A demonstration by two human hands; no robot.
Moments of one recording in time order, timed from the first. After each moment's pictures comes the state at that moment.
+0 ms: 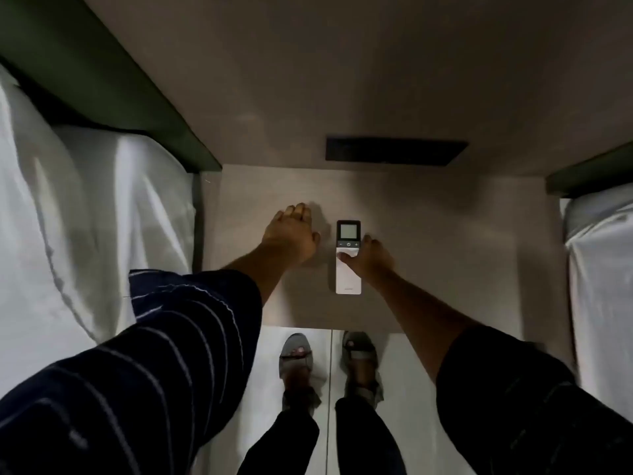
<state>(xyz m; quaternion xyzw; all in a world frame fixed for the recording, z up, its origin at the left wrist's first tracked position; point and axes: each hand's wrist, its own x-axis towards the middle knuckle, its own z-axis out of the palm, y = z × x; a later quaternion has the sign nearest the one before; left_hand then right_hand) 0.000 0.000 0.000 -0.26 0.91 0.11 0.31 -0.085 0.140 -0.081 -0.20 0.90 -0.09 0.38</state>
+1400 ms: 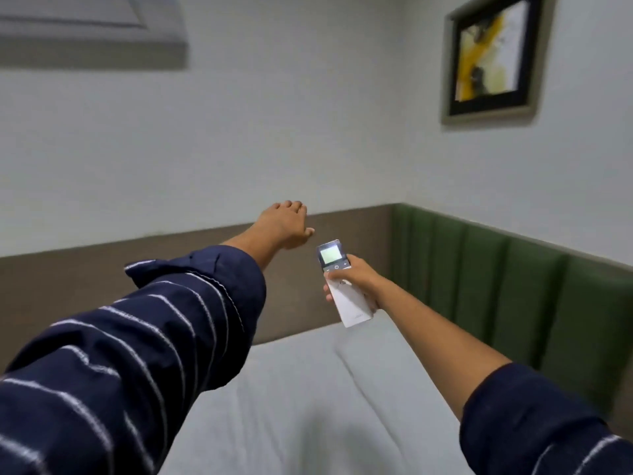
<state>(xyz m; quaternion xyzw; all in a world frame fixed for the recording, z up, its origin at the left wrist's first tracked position) 0.604 0.097 0.791 -0.74 0.63 -0.22 0.06 0.442 0.035 0.680 -0.69 0.31 -0.27 0.60</state>
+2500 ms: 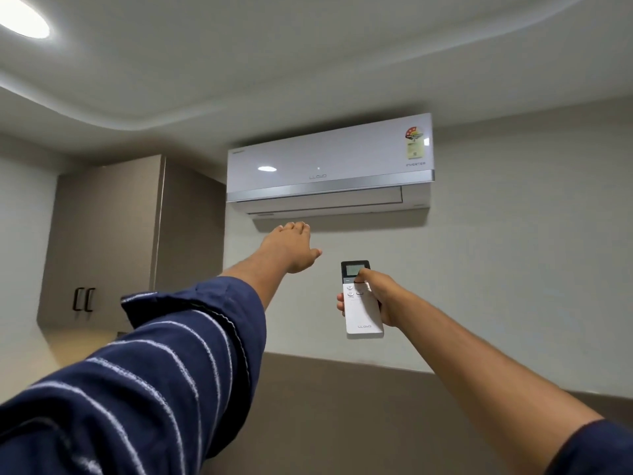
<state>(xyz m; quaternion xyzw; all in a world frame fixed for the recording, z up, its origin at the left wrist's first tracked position) 0.845 0.405 1.027 -0.89 0.30 -0.34 0.03 0.771 0.241 0.958 -0.68 0.09 -0.20 0.70</state>
